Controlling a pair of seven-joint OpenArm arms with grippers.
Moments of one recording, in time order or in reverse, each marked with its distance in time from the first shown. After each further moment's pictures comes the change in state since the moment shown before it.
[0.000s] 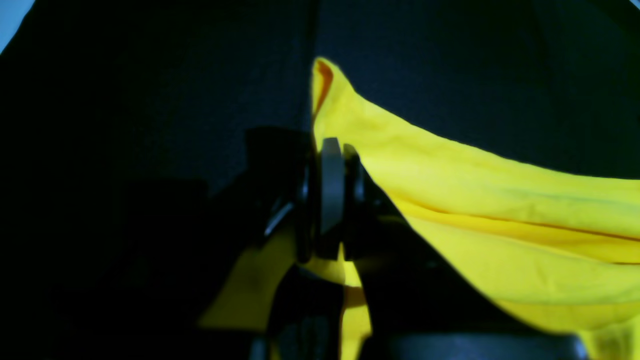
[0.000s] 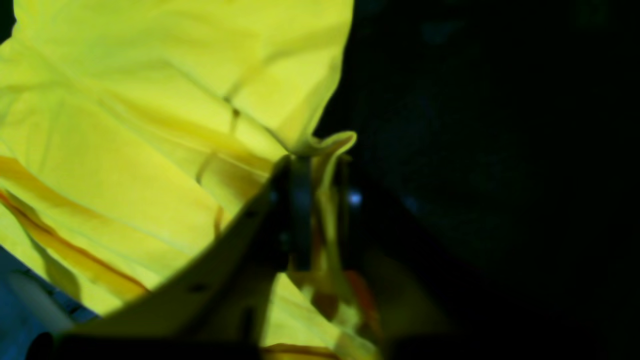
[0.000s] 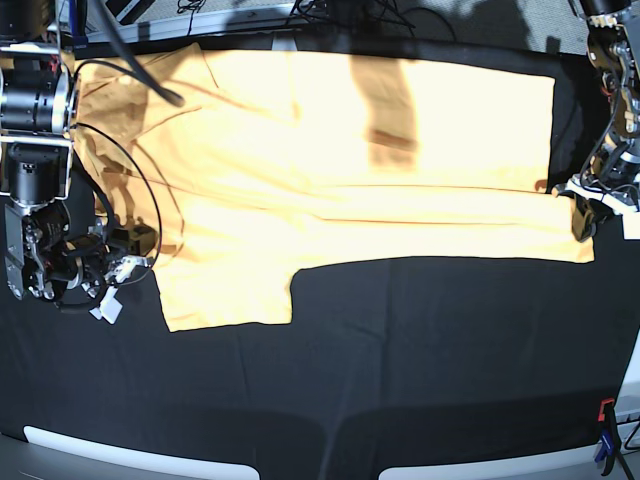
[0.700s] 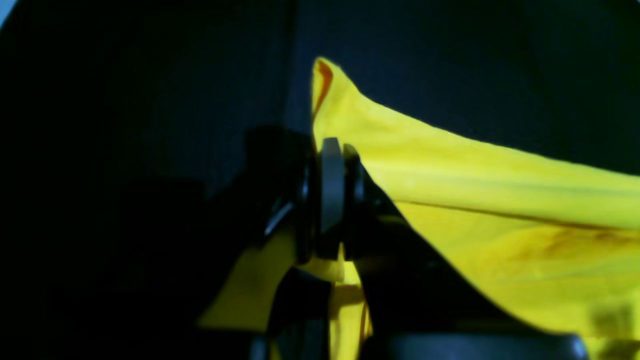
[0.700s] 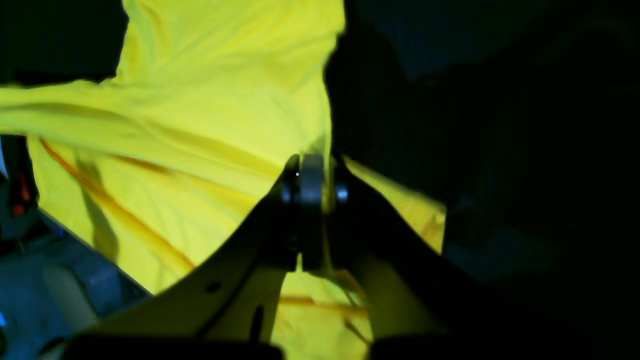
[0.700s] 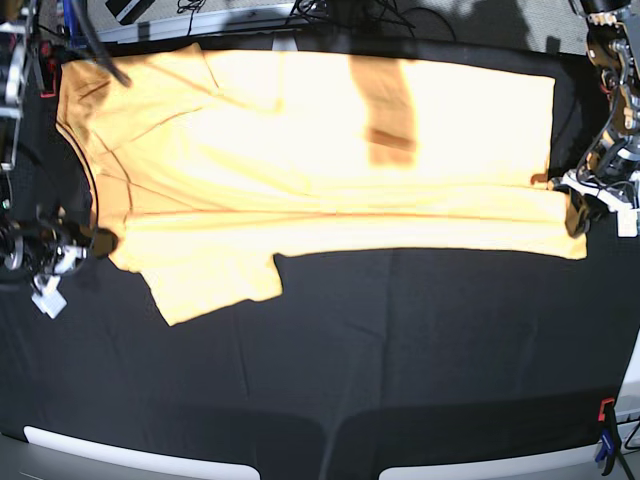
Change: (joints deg) left arm 0.7 0.0 0.1 0.0 0.1 -2.0 1.9; right arm -8.9 12.7 0.0 8.7 22.8 3.8 1.1
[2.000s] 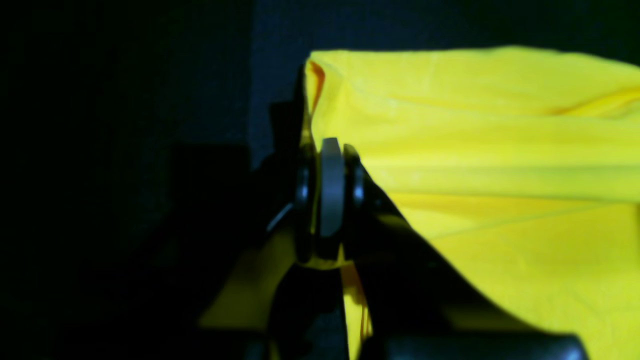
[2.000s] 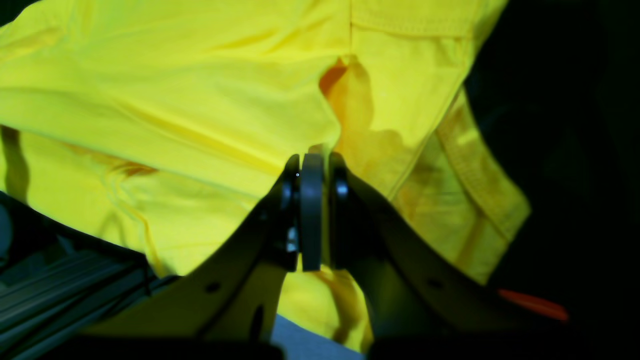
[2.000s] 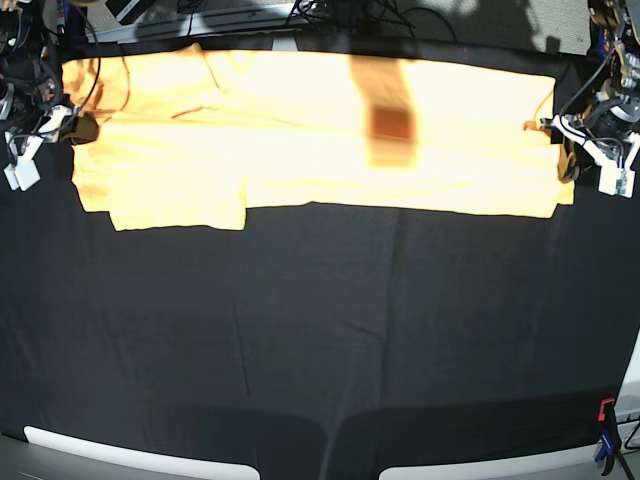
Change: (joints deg) left arm 10.1 -0.3 0.0 8.7 5.9 -2.6 5.5; right arm -43.3 -9.6 37.0 34.8 -6.4 0.2 4.0
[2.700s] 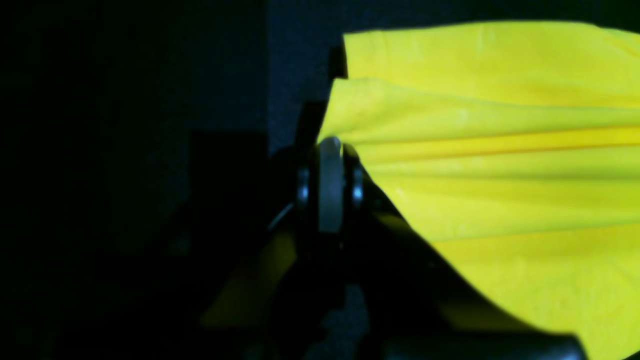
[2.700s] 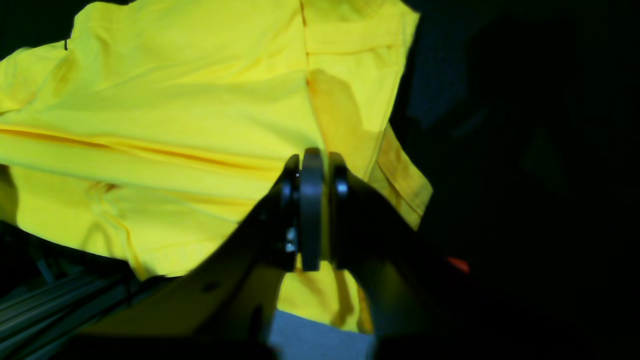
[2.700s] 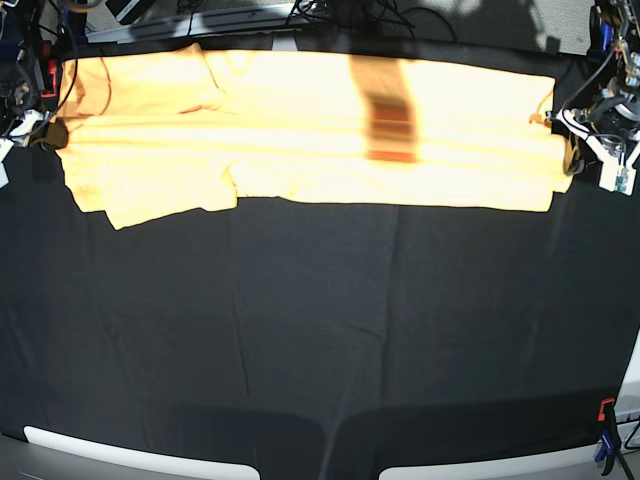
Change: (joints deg) left arm 0.8 -1.6 0.0 0.0 3.4 0.0 1.9; right arm 0.2 1.2 8.2 0.0 -1.3 0.0 -2.8
